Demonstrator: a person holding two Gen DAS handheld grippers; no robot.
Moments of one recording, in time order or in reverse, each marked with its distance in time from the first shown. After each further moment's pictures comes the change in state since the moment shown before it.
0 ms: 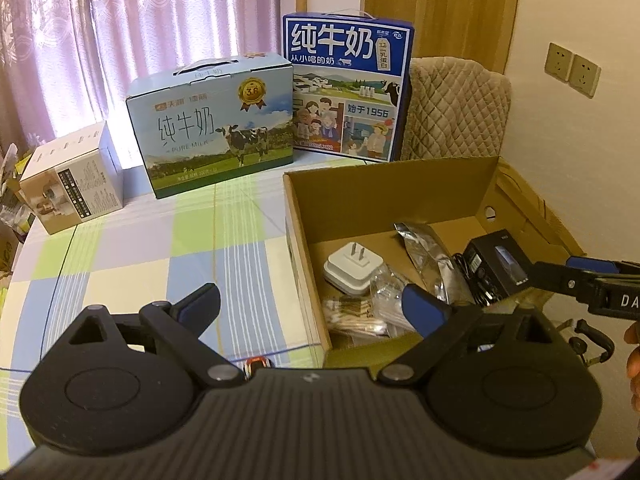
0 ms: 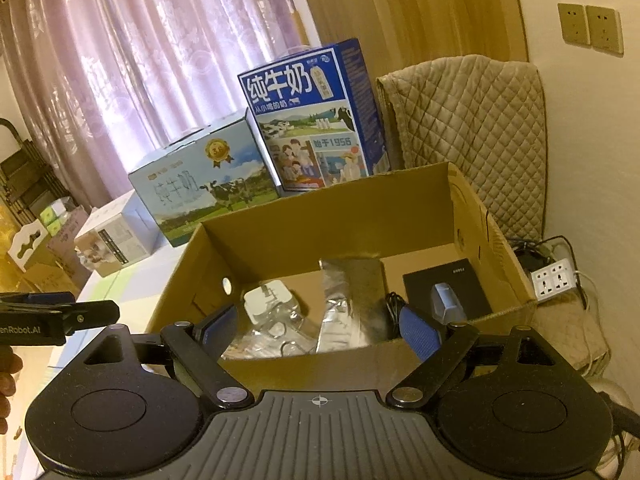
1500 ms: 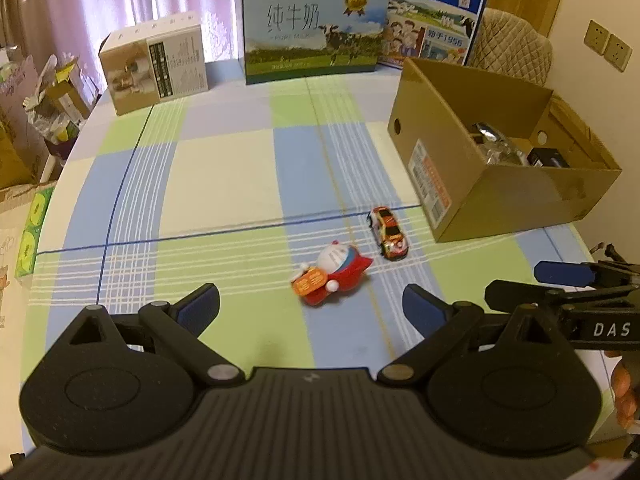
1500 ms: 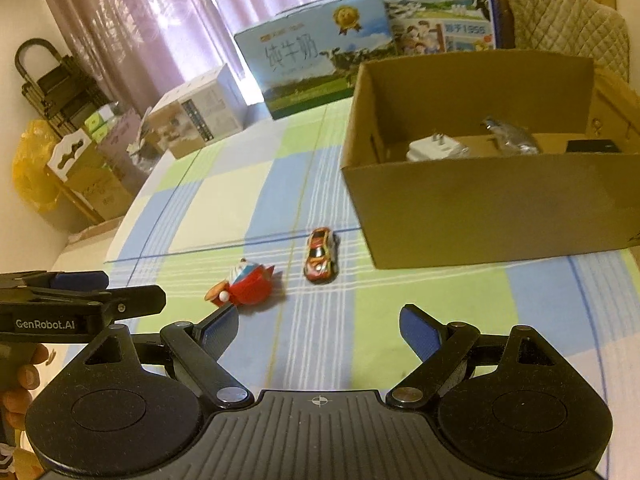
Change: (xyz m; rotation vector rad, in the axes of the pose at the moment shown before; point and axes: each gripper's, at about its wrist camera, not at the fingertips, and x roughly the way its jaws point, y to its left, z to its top) left arm -0.039 0.136 -0.115 -0.090 0.173 0.022; right arm 0.050 0.165 -0.114 -0.067 0.260 0.096
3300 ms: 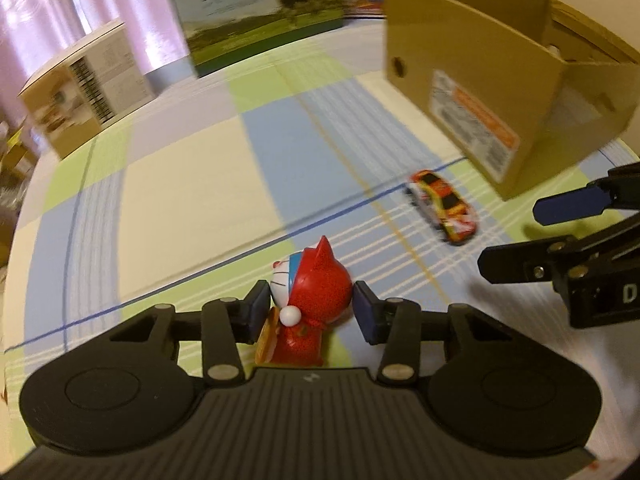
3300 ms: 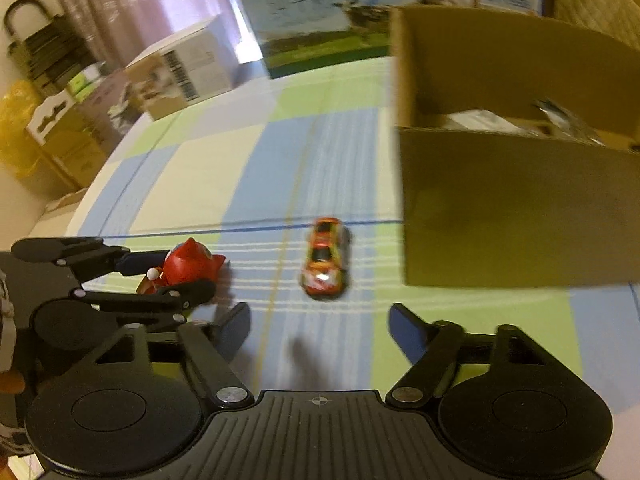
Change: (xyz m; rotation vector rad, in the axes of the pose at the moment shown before) left arm 0.117 0.008 0.002 0.262 0.007 0.028; right arm 0.094 0.015 0.012 -0.097 0.059 -0.044
